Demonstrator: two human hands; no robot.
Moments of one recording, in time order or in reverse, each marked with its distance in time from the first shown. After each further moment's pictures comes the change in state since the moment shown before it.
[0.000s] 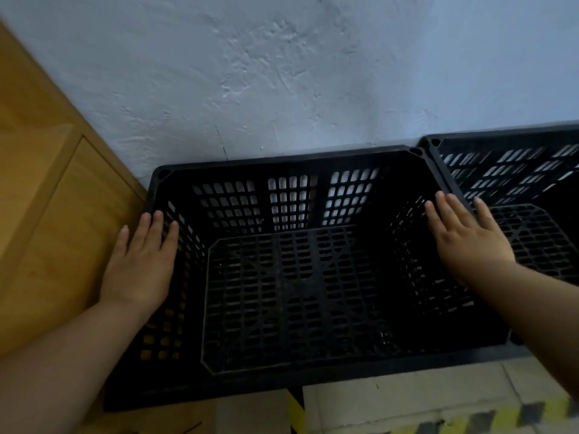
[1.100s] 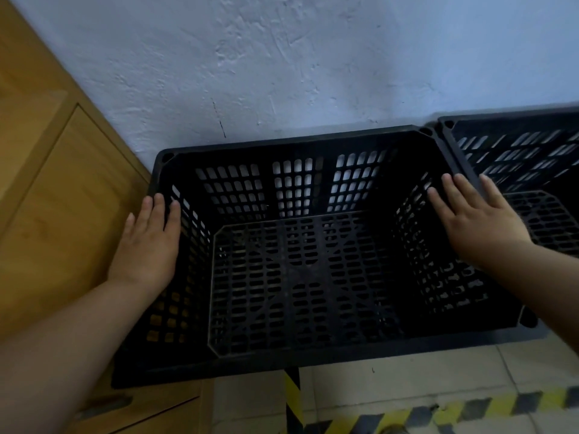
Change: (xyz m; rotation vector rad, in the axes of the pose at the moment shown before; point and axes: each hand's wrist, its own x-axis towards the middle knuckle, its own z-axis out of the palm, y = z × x) left_hand -0.004 0.010 0.020 -0.206 0.051 -0.012; right_hand -0.002 0.010 0.005 -0.195 -0.031 -0.086
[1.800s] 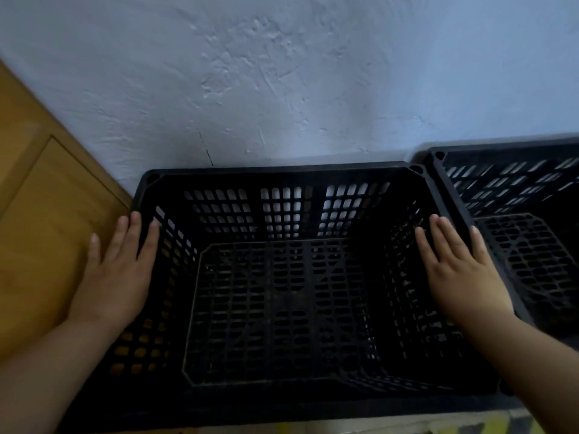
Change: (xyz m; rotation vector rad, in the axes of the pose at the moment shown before) left_hand 0.020 -0.017 0.010 0.039 0.078 0.051; right_hand -0.004 -0.018 0.033 0.340 0.416 0.018
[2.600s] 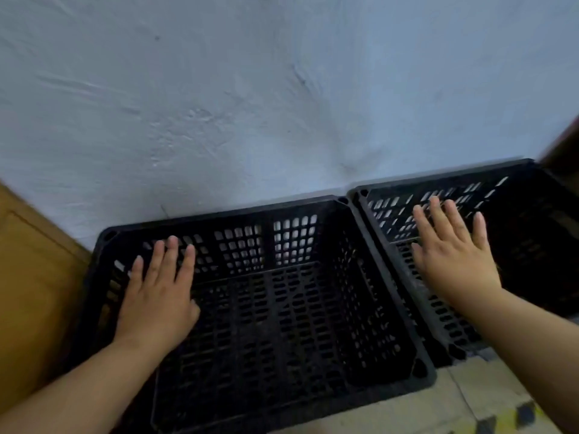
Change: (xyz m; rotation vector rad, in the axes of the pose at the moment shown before) left_hand 0.009 0.119 -0.096 -0.117 0.111 0.084; right_hand 0.005 0.084 -0.070 0.104 0.004 0.361
